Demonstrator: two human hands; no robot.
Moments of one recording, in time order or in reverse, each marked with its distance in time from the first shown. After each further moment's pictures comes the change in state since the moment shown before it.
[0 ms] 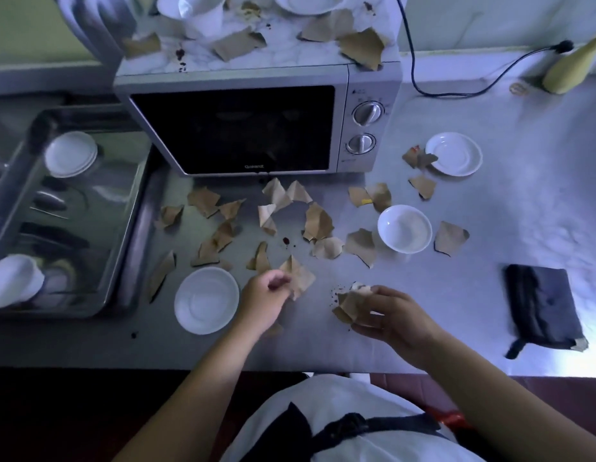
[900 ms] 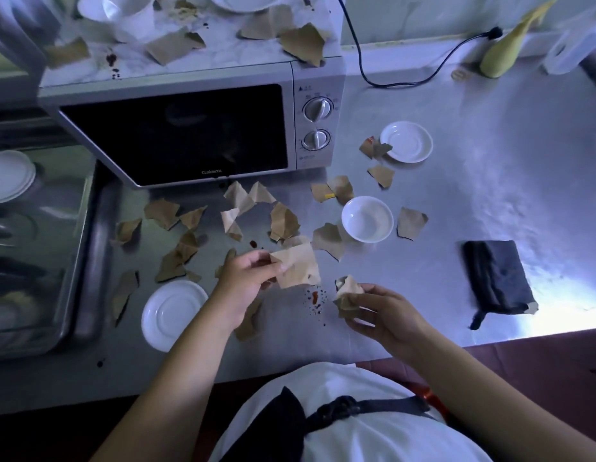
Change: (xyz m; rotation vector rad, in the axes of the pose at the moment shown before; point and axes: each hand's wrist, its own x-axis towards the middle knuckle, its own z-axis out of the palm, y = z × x) left_hand 0.009 0.051 -0.001 -0.378 -0.242 -0.005; right_hand -0.010 0.011 -0.030 0.190 0.124 0.004
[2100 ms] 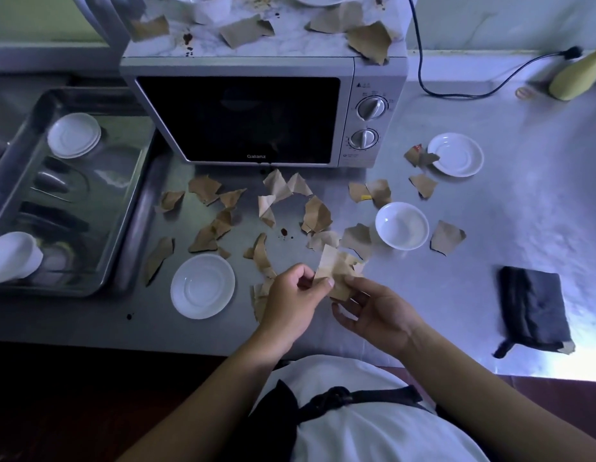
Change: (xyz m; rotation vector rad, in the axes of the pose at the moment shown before) left_hand -0.043 -0.037 0.047 0.171 0.226 0.170; right_hand 0.014 -0.002 0.045 0.207 -0.191 0.181
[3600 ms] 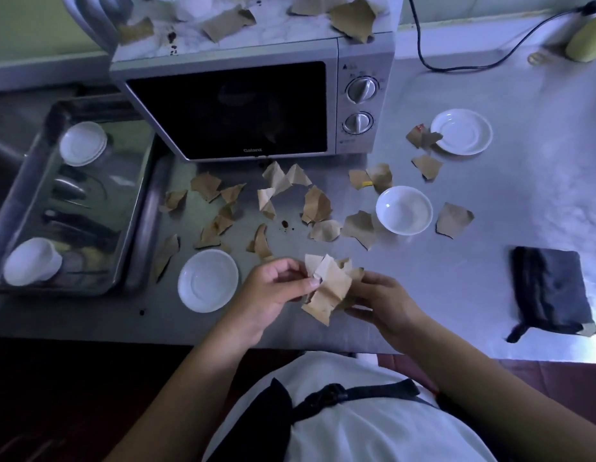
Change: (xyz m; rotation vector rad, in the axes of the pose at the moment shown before) left_hand -0.017 0.029 -0.036 -0.258 -0.224 -0.134; right_hand -0.003 0.008 -0.022 -0.463 0.026 -0.214
